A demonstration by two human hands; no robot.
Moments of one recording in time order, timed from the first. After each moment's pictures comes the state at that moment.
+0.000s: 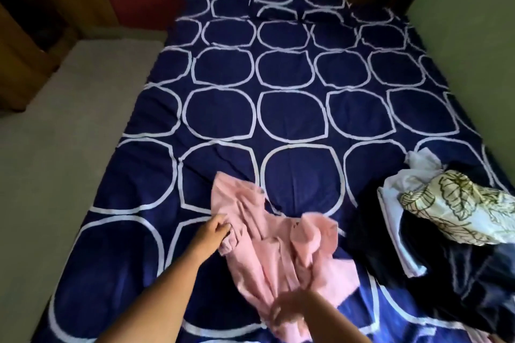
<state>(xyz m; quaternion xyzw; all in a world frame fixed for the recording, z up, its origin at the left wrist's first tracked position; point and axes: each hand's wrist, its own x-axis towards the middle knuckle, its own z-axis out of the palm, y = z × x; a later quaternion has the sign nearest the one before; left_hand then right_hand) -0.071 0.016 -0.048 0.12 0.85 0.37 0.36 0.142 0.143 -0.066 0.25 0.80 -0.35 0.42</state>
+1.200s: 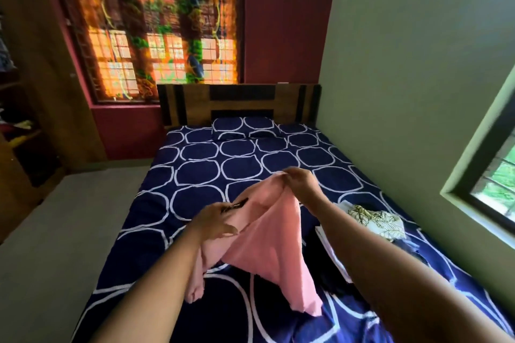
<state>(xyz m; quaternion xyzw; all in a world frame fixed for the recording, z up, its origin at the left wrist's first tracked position) -0.001 -0.006 0.238 0.47 0.84 0.23 0.16 0.174 0.172 0.307 0.29 0.83 -0.37 -0.29</state>
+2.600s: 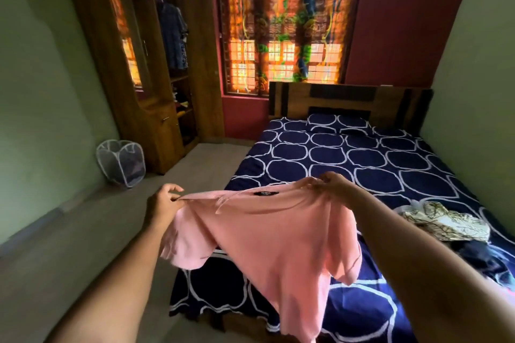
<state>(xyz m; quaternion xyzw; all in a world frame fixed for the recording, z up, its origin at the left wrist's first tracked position) 0.184 -0.430 0.270 0.09 0.89 0.44 -0.12 0.311 -0.024 0.312 0.21 0.87 -0.44 -0.05</state>
